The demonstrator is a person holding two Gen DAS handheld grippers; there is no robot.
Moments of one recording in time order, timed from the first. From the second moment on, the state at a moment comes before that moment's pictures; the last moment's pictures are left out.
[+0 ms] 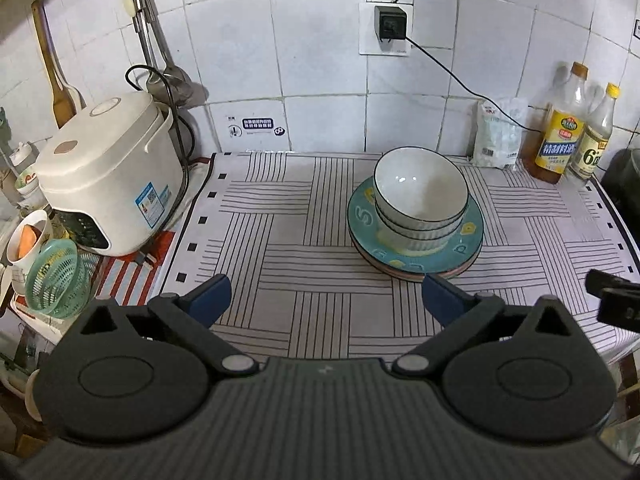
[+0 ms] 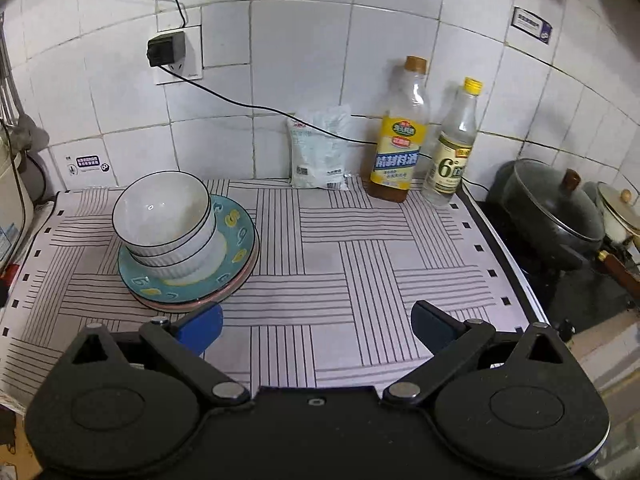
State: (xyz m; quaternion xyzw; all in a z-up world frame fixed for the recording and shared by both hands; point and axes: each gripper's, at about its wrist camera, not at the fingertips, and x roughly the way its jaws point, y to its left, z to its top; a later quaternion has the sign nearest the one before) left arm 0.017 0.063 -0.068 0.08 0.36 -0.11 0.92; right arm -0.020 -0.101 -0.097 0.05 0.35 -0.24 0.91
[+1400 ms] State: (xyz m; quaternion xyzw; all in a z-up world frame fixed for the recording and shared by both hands) left arm 0.005 0.059 -0.070 0.12 0.36 -0.14 0.92; right arm -0.041 -0.064 -0.081 0.02 0.37 -0.24 0.90
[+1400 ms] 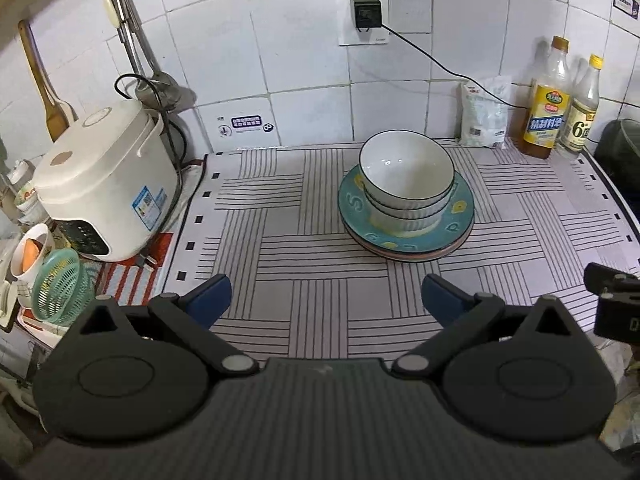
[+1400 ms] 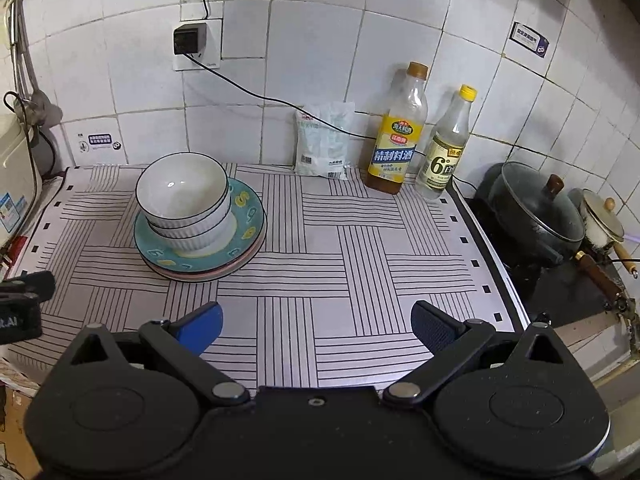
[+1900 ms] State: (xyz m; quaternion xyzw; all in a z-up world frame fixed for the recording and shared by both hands) left arm 0.011 0.059 -0.071 0.12 0.35 -0.13 0.92; right arm -0.041 -0.065 -0.081 0.02 0.35 -0.22 0.91
